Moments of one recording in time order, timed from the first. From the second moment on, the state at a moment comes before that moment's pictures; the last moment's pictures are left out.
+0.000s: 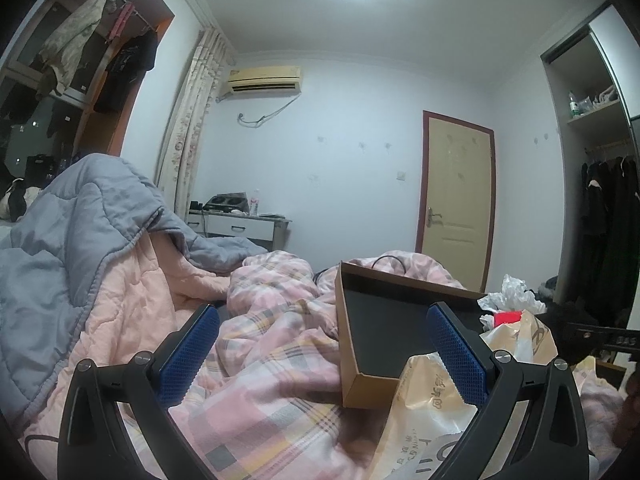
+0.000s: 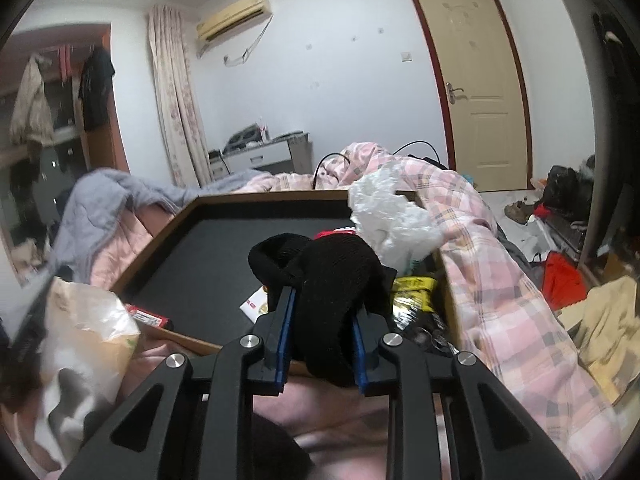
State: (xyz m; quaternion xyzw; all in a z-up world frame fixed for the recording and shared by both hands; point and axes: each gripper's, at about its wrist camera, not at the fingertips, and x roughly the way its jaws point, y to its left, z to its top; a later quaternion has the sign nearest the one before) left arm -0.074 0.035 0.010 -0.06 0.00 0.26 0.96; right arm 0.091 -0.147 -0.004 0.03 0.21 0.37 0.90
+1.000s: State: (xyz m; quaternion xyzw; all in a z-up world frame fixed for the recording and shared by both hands) left arm -0.061 0.035 0.008 -0.06 0.03 0.20 0.98; right arm 0.052 -0.114 -0.021 -0.12 0.23 0.52 0.82
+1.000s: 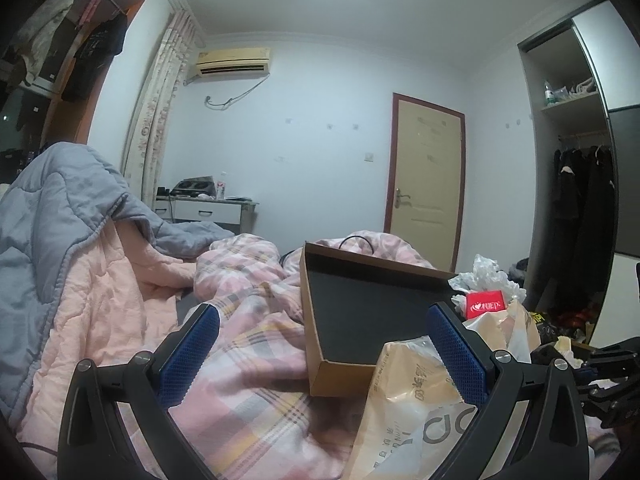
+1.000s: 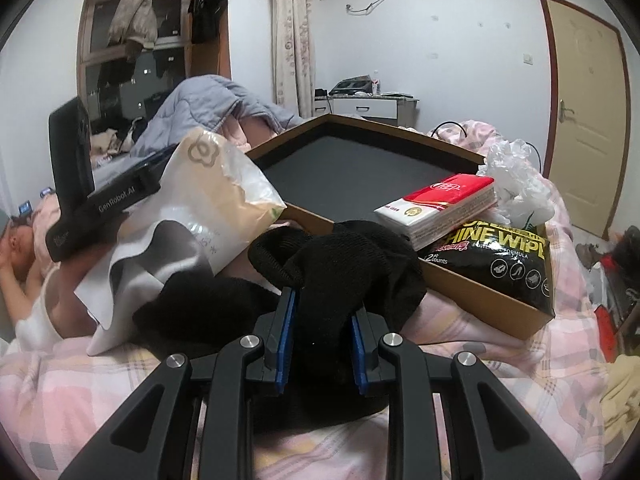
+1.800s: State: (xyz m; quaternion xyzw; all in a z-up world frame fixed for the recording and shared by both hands) left arm -0.057 0.037 0.007 -0.06 0.04 0.19 0.98; right arm 0.045 -0.124 -0.015 -0.11 0.18 0.46 0.86
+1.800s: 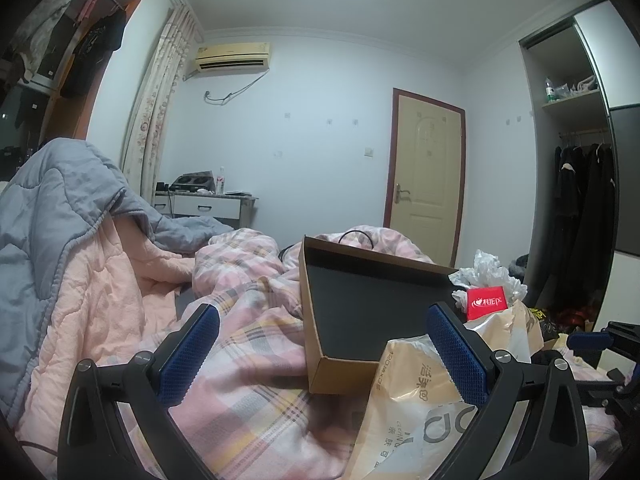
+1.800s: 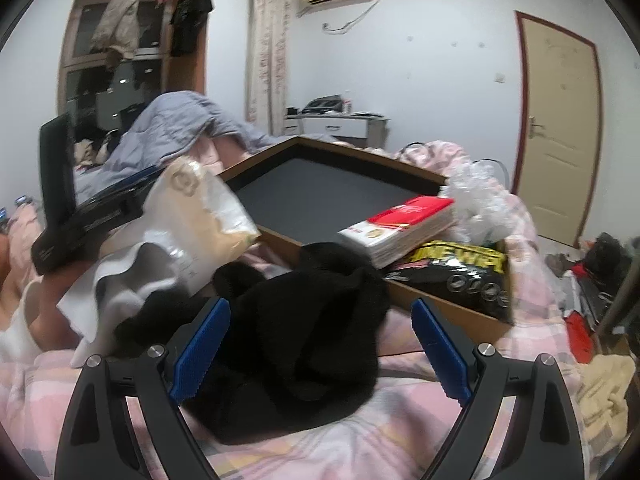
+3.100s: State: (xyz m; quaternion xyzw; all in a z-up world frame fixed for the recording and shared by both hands) left arm -0.056 0.037 0.007 -0.06 0.04 0.19 0.98; right arm 0.126 -0.115 -0.003 -0.08 0.24 0.27 0.93
